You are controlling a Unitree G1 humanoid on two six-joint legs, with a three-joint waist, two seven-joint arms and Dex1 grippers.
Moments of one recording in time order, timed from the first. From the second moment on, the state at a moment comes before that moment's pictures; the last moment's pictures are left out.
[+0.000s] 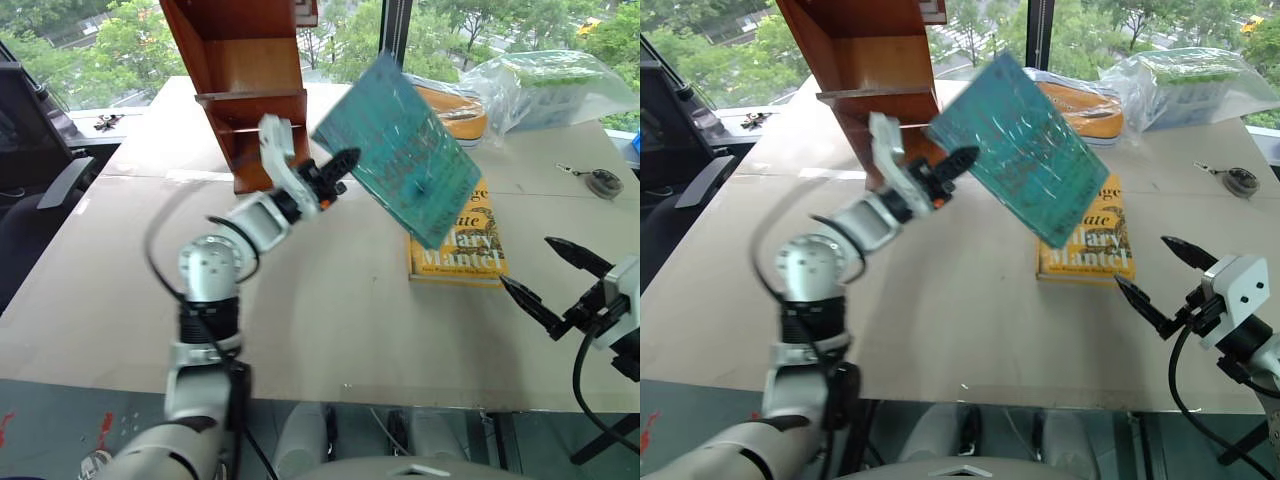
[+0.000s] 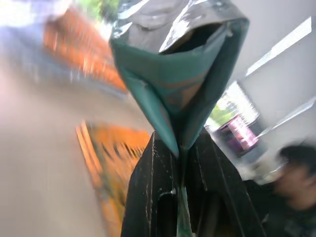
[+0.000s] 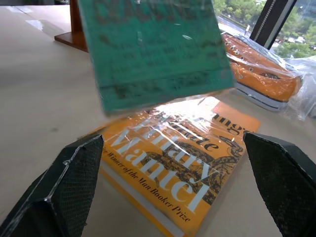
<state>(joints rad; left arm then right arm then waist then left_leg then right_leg) -0.71 0.46 0.08 -0.24 -1.00 0.84 -0.26 0.27 -0.59 -0.47 -0.57 0.55 0.26 0.72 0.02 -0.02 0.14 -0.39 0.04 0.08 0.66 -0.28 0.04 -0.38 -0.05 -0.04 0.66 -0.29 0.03</state>
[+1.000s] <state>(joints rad) -1.45 0.95 -0.53 -0.01 0.32 0.63 -1.11 -0.12 -0.75 -0.50 -0.44 0.77 0.32 0.80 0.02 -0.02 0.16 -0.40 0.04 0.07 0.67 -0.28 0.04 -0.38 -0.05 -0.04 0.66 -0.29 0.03</state>
